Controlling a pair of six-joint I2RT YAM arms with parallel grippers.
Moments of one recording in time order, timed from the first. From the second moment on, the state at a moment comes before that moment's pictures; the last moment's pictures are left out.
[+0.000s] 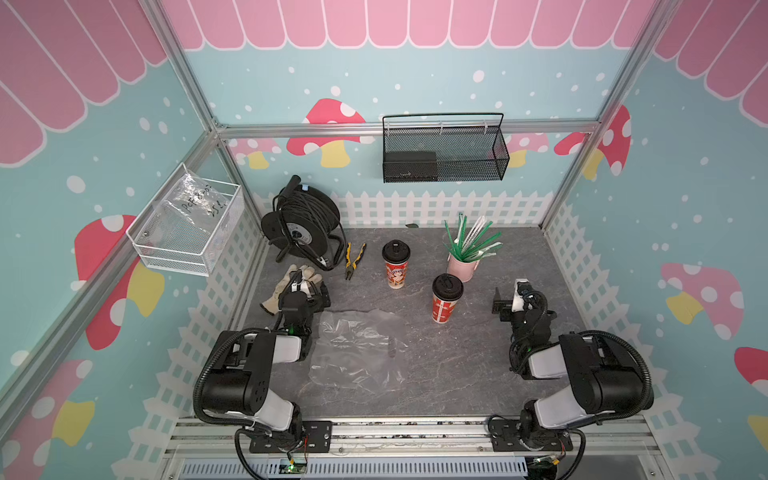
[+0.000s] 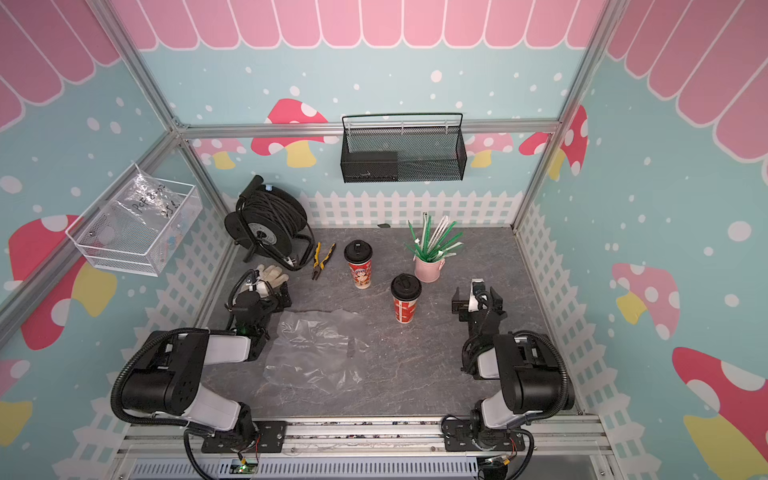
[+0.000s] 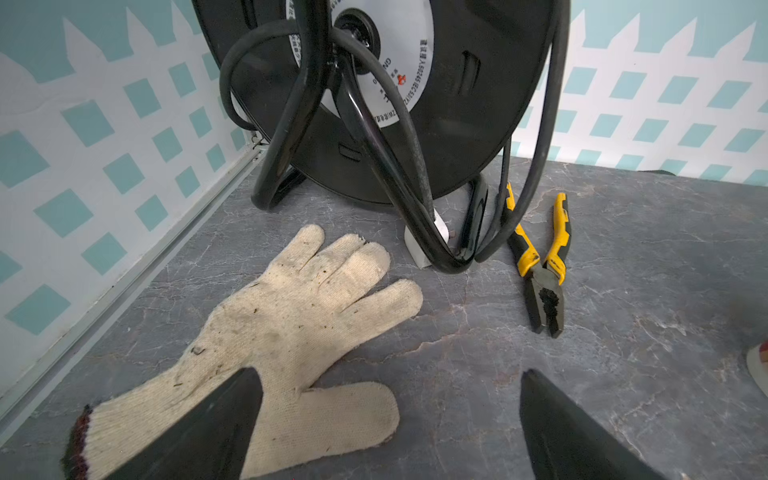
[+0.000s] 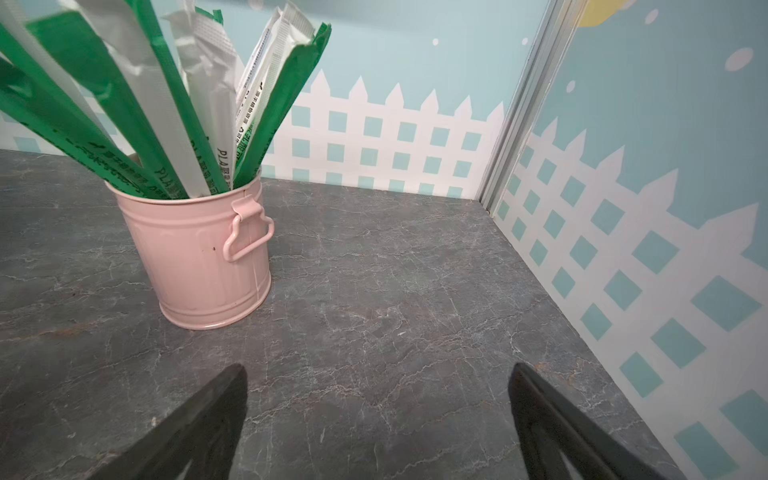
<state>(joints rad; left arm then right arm) -0.04 1.54 0.39 0.85 -0.19 -0.10 0.01 1.53 0.19 1.23 0.12 -0.14</state>
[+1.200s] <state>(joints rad) -0.06 1.54 0.38 0.85 -0.21 -0.09 0.01 1.52 0.19 1.23 0.13 -0.14</state>
